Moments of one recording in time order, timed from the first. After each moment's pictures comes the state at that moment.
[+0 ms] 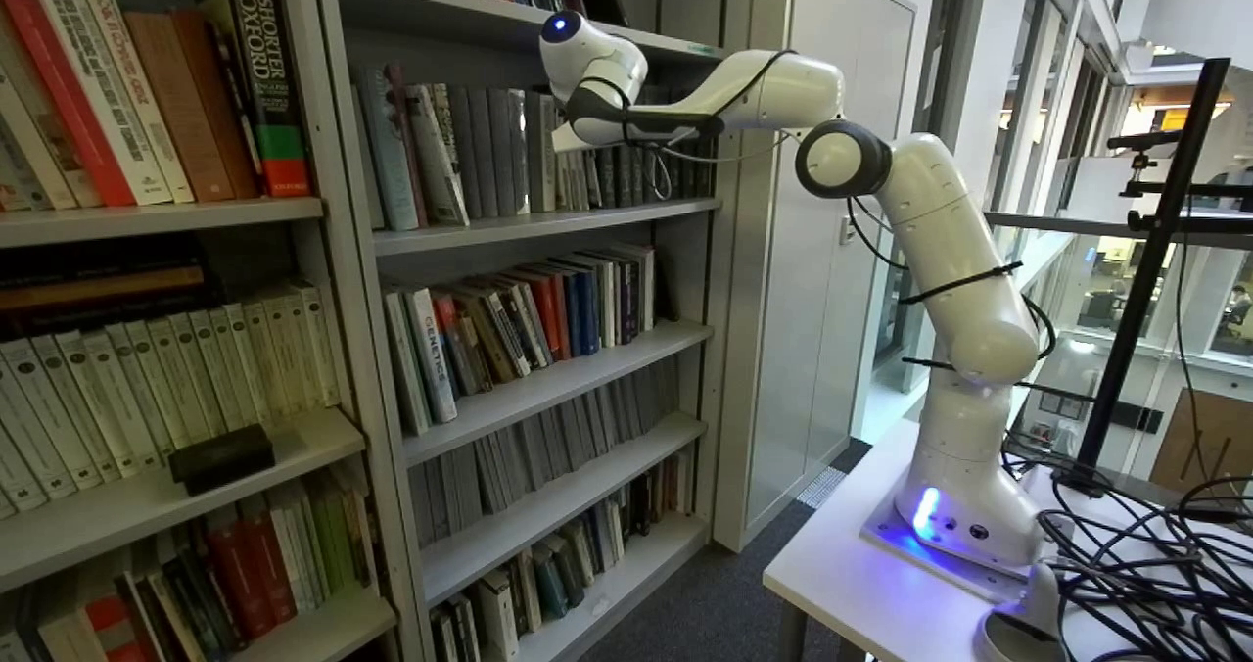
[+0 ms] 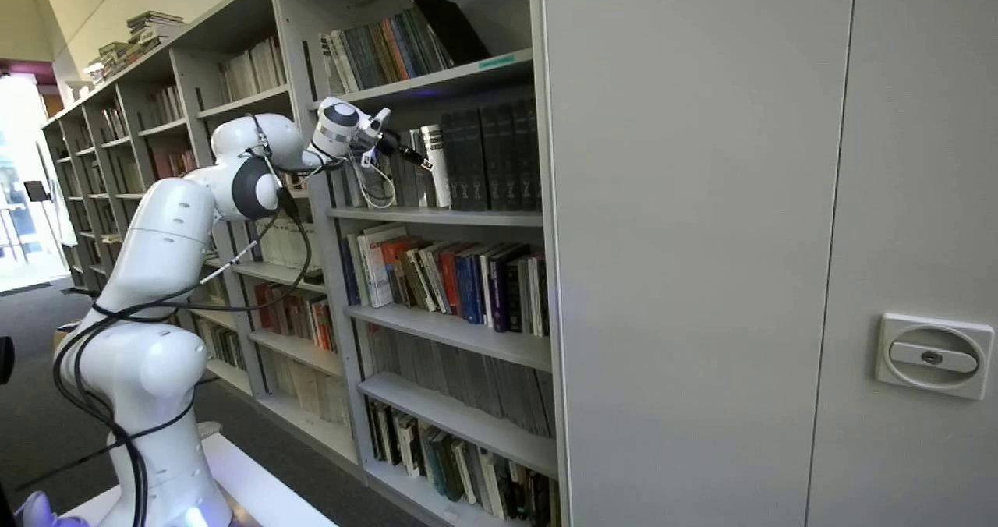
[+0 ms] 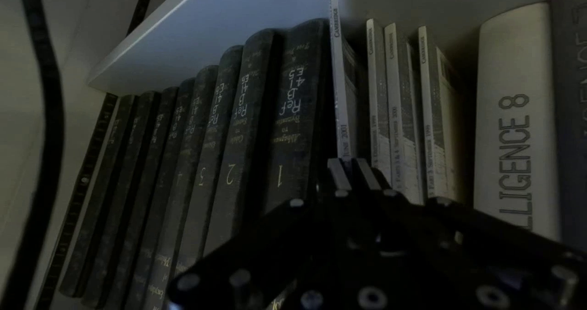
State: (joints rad) arm 0.29 0.53 0.08 -0.89 -0.95 1.77 1.07
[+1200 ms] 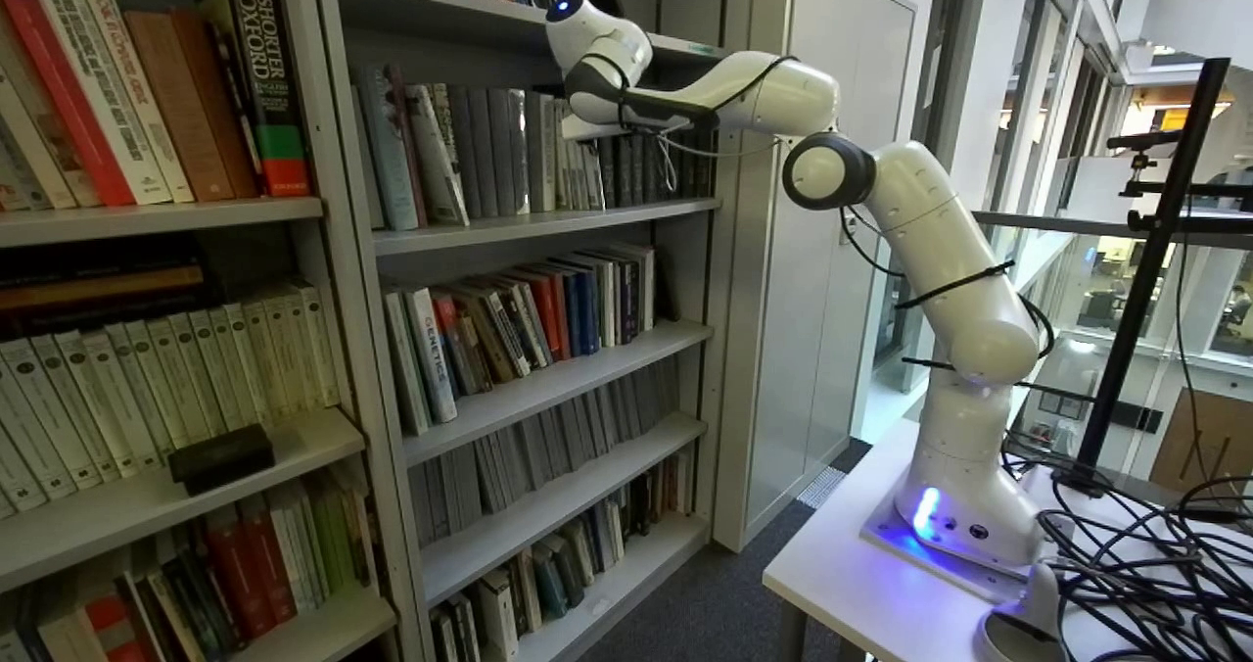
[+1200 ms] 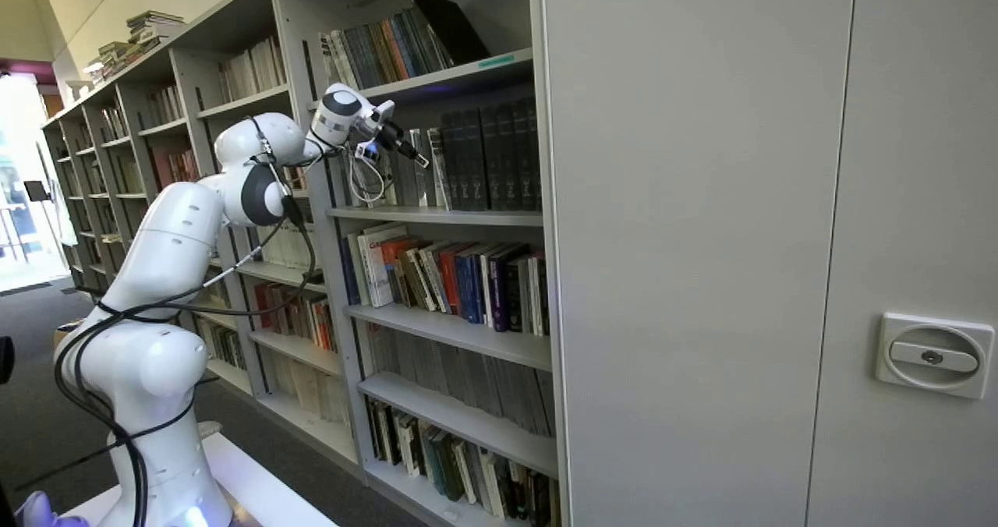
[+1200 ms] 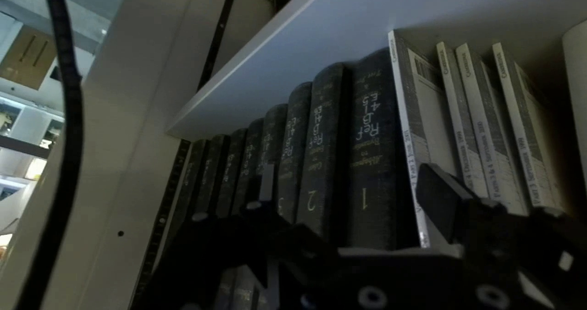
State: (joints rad) arm 0.29 0.59 0.07 -0.70 -0.86 1.51 1.05
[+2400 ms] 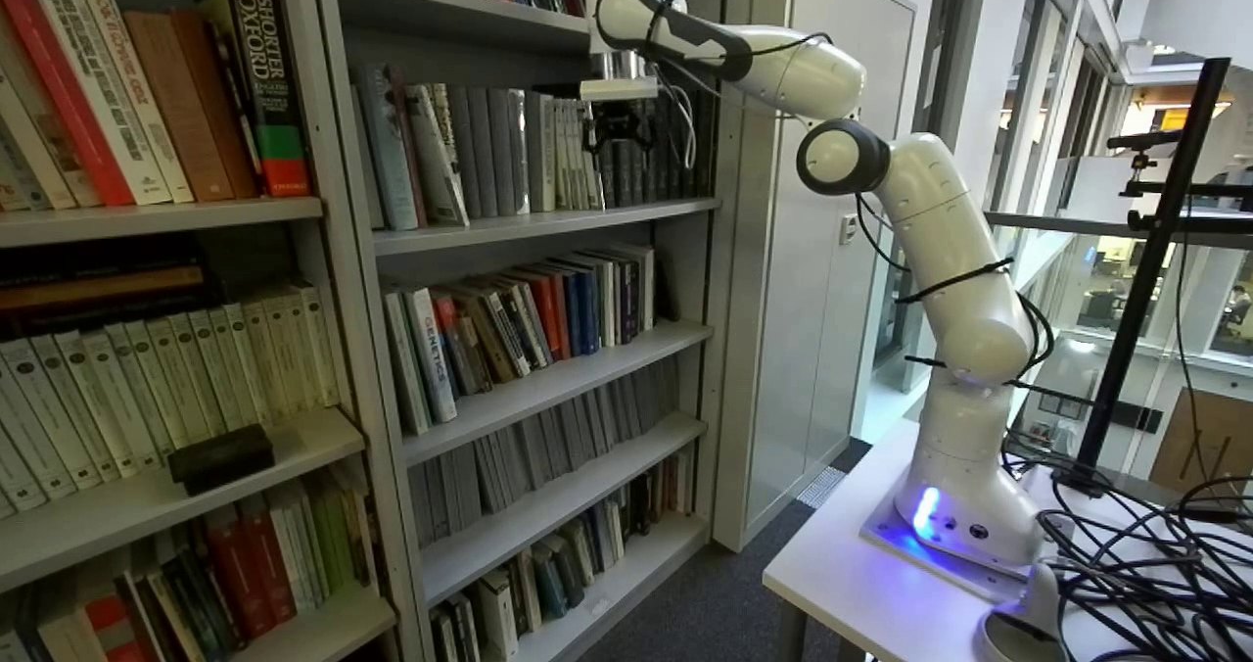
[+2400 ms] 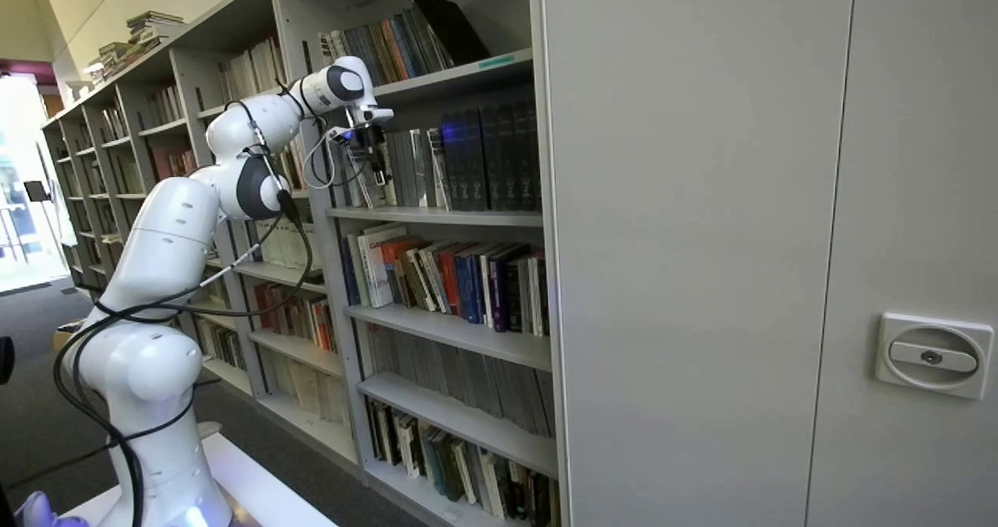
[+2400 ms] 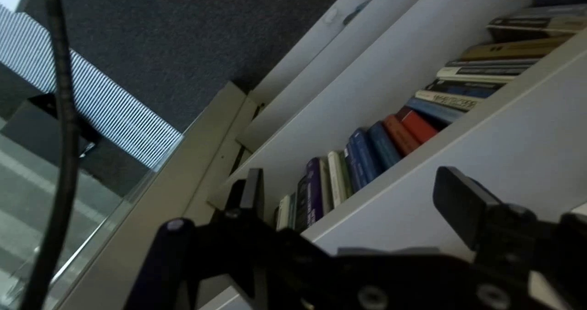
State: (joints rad) arm 0.18 0.52 0.14 -0.64 -0.23 1.20 1.02
